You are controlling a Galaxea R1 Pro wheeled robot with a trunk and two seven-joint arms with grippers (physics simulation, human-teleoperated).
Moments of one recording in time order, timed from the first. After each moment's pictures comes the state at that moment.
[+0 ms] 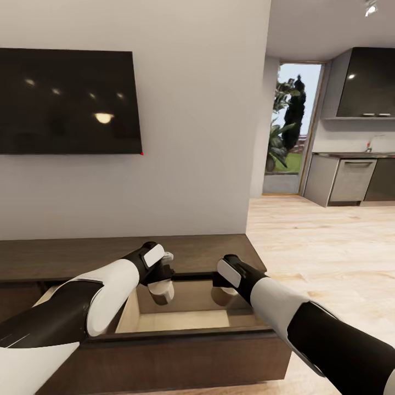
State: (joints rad) left arm -1.21 -0.17 -0.02 -0.02 0.50 0.70 0.50; right arm -1.07 0.17 0.83 -0.25 -1.13 0.61 -0.52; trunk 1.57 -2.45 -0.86
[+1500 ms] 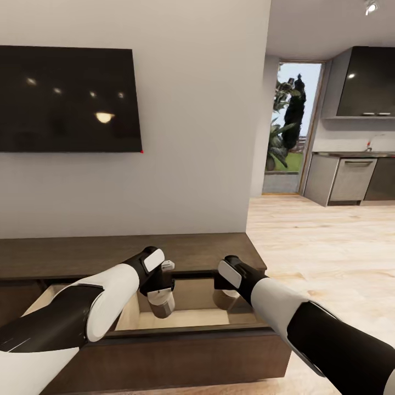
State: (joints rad) left arm -1.18 -0.17 -0.02 -0.02 0.51 0.79 0.50; right arm -1.07 0.17 0.83 -0.23 -1.12 0.63 -0.52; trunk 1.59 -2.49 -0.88
